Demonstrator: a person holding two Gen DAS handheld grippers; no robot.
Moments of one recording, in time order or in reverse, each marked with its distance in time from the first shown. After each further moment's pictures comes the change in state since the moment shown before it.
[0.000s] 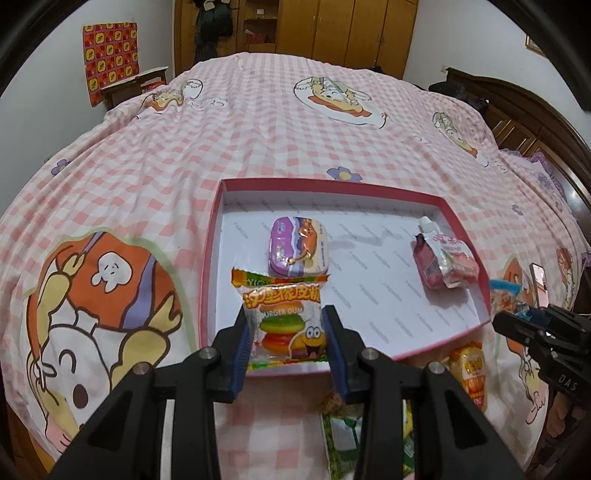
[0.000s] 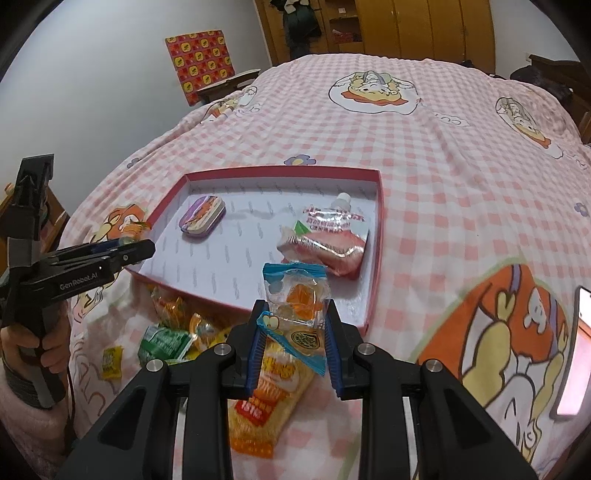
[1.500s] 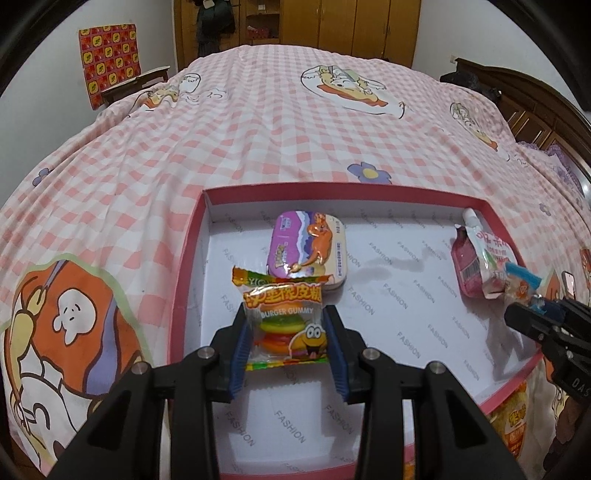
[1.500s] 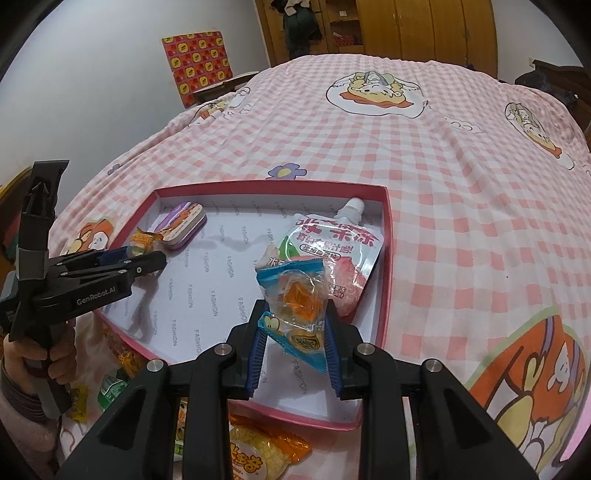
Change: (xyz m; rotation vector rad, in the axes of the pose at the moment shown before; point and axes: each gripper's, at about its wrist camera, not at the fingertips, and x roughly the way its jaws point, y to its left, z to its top) left arm 0.066 0.000 0.024 0.021 0.007 0.053; right arm 0.056 -0.015 0.029 -0.015 -0.021 -0.014
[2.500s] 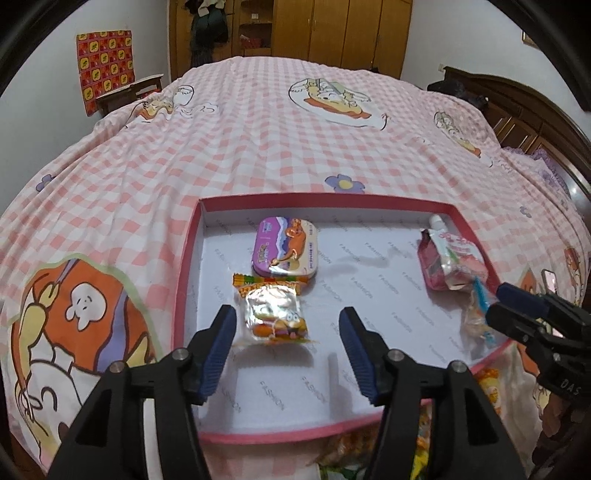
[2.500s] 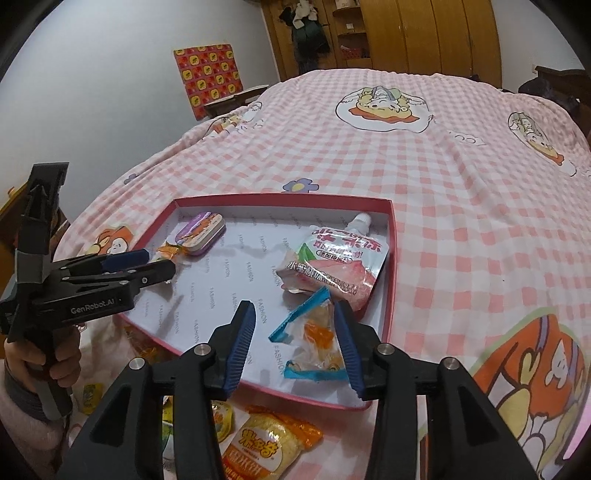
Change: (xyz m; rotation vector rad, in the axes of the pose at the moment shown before) left arm -0.037 -0.007 -0.009 0.002 -0.040 -0.052; right arm -0.022 0.004 -0.006 -0.003 -0.062 0.043
